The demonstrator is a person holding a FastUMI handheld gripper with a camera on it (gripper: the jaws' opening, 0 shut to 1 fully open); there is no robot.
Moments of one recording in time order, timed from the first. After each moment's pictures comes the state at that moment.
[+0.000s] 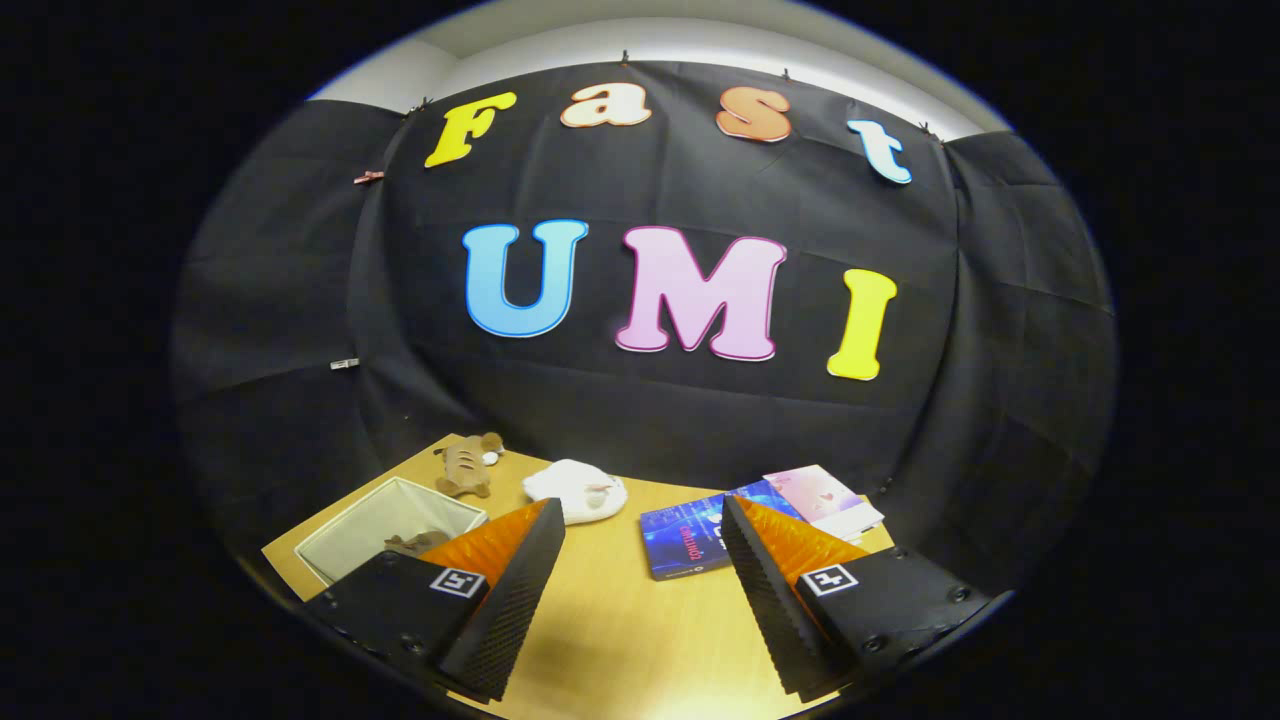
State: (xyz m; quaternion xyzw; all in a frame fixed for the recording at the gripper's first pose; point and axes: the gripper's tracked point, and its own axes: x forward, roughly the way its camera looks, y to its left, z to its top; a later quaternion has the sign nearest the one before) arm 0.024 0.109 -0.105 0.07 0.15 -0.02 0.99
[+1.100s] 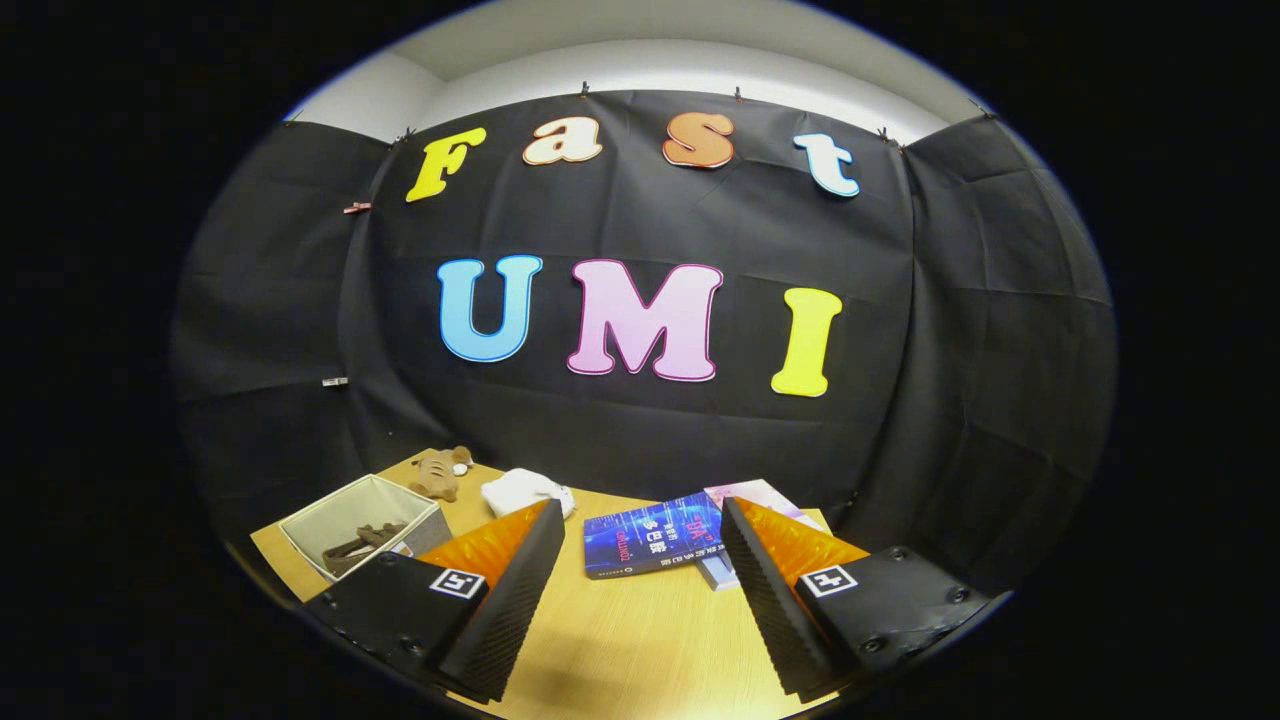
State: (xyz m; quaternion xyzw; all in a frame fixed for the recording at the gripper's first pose) arm -0.027 0.017 -0.105 0.08 0.12 -0.02 0.99
